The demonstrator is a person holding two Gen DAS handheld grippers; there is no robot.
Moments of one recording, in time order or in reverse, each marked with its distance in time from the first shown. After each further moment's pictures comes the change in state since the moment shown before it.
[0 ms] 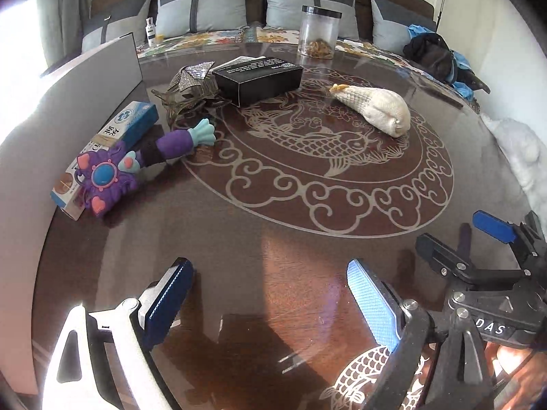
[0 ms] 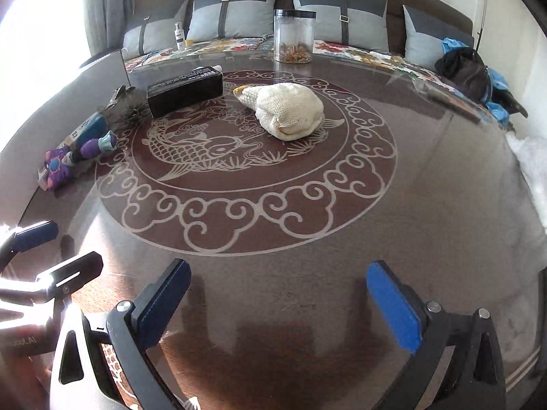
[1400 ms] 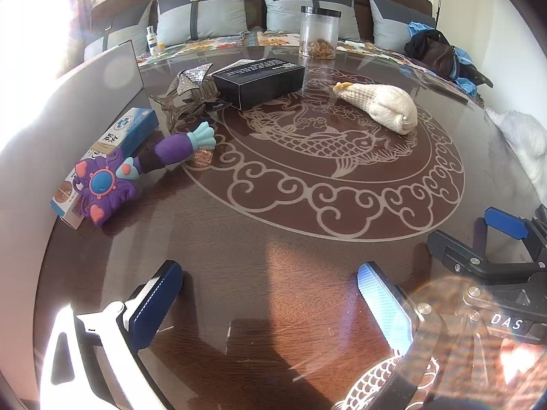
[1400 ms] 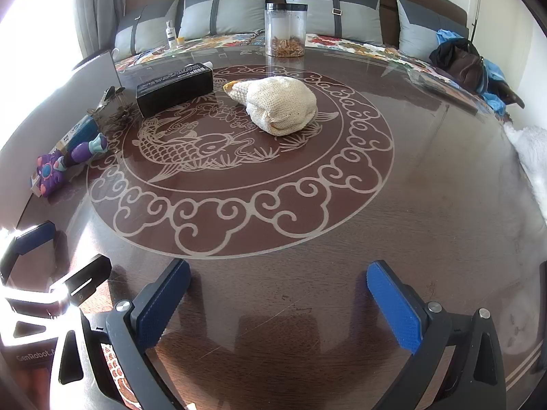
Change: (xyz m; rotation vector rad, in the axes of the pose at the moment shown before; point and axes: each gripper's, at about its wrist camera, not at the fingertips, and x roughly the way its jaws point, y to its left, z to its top) left arm 0.004 -0.006 -0.001 0.032 -0.026 0.038; right arm 0.006 -0.002 0.002 0.027 0.022 -0.012
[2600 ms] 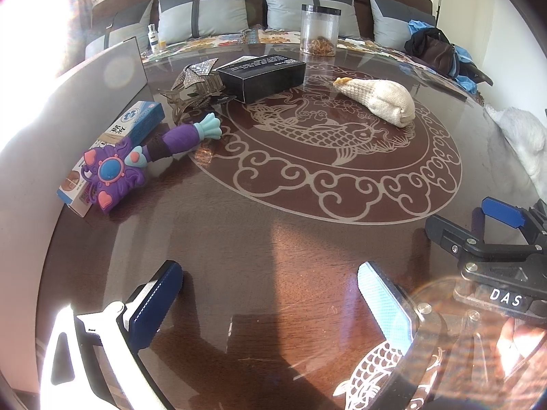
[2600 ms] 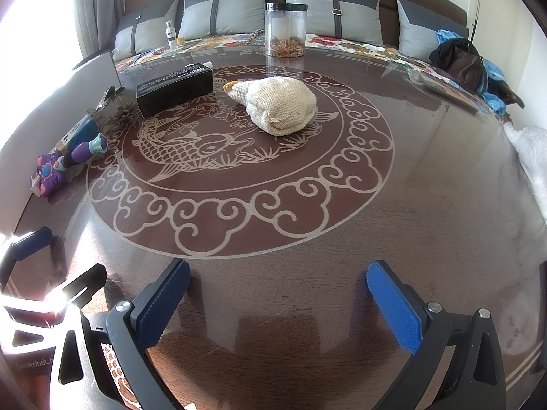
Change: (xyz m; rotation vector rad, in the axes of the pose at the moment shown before) left arm -0.008 0.004 -0.012 0.001 0.014 0.003; right arm -0.001 0.000 0.000 0.000 0.000 0.000
